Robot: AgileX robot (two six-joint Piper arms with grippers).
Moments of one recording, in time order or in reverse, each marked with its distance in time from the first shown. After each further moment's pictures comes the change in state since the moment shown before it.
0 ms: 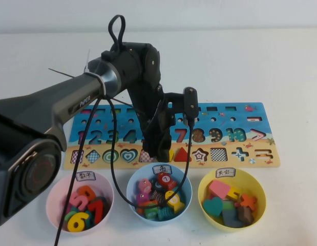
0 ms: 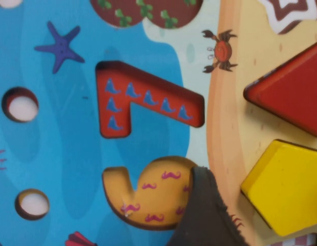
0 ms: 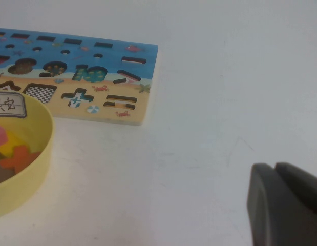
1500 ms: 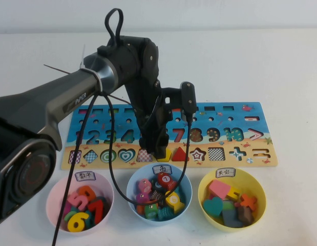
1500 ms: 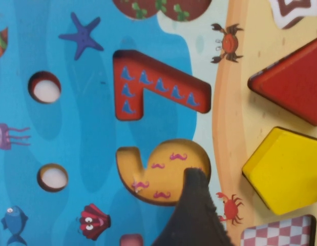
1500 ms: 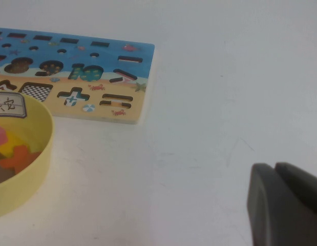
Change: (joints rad) right arm 0.000 0.000 0.000 0.000 0.000 -0.002; left arm -0.001 -0.028 0.000 0.039 0.004 -0.034
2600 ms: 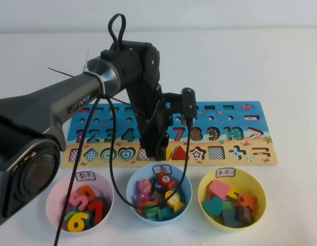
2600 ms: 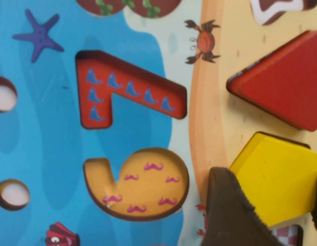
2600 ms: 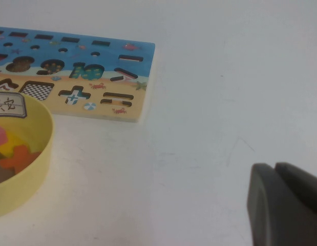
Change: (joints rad) right arm 0.000 0.000 0.000 0.000 0.000 0.000; left arm 0.000 0.024 0.000 -0.009 0.018 0.018
